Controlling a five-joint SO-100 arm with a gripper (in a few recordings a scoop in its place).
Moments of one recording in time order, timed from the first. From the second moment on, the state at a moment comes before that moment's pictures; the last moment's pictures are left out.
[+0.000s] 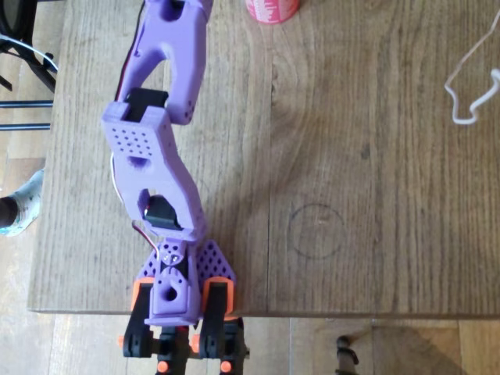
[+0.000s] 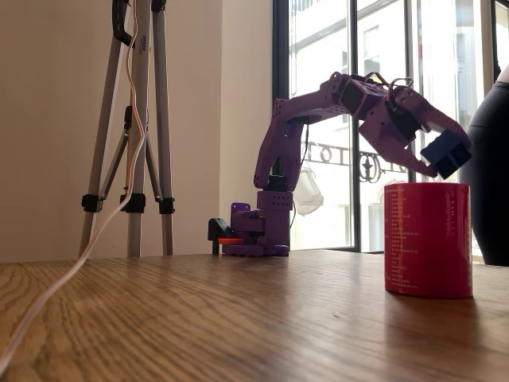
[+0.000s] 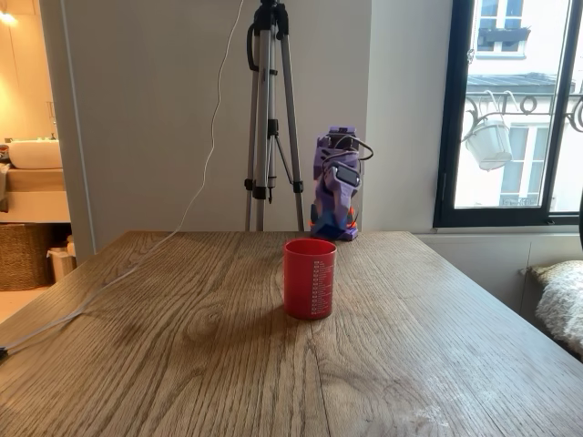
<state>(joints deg) 10.8 72.0 72.6 40.2 -32.3</state>
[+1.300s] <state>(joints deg) 15.6 70.9 68.7 45.5 -32.4</state>
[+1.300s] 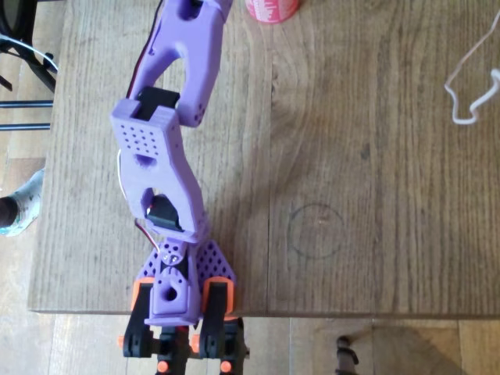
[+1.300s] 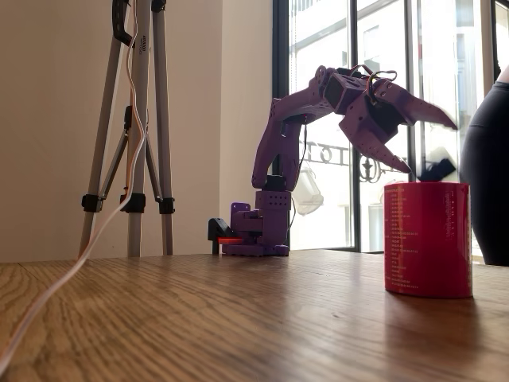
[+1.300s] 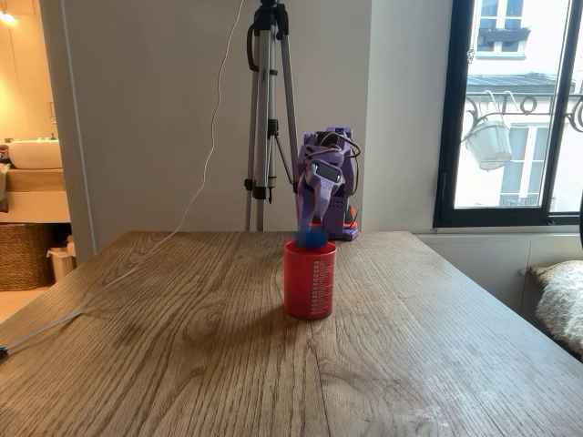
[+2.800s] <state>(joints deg) -1.4 158.3 112.3 71.2 -12.2</state>
